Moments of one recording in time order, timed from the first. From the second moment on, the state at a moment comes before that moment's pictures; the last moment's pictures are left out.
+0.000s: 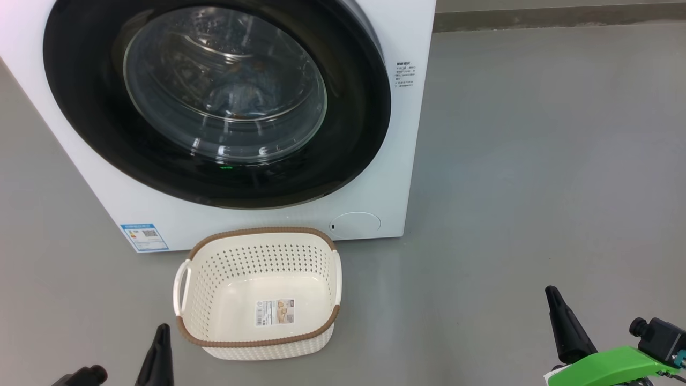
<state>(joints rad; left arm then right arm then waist) 0.05 0.10 -0.12 0.15 -0.70 0.00 -0.11 0.02 -0.04 -0.09 0.13 0.69 0.13 -0.02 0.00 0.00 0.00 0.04</state>
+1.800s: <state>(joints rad) -0.02 0.07 -0.01 0.23 -1.32 -0.08 0.02 -0.03 -0.04 -0.12 0.22 1.29 0.13 0.07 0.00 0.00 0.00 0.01</state>
